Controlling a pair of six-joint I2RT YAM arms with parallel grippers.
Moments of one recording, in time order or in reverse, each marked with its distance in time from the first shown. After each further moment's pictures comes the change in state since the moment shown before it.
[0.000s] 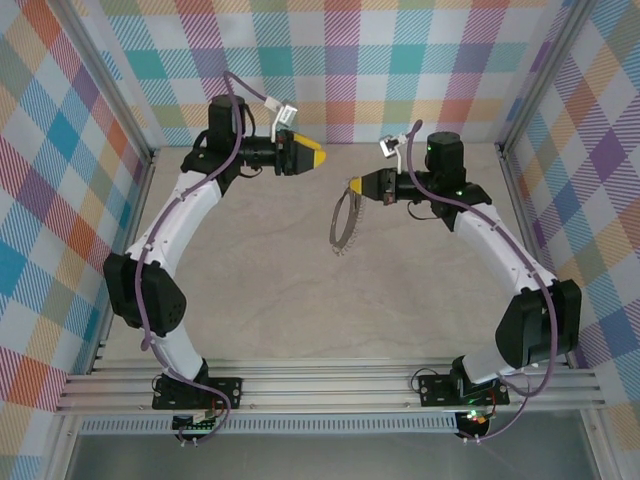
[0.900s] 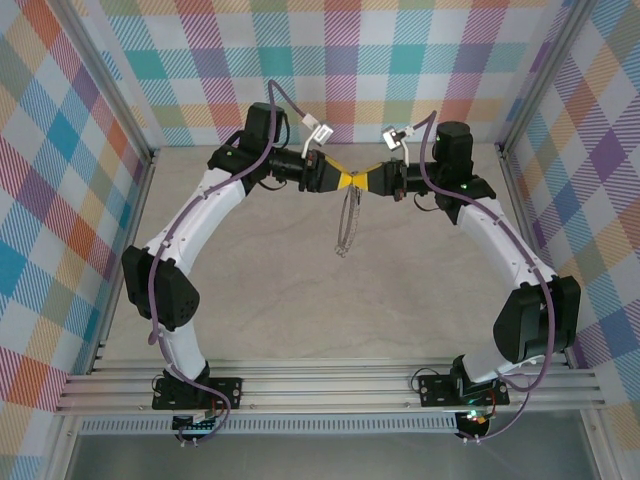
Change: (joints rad) left arm -0.141 0.070 0.103 -0.226 0.000 0.099; right arm -0.040 0.020 0.051 0.101 -0.249 -0.002
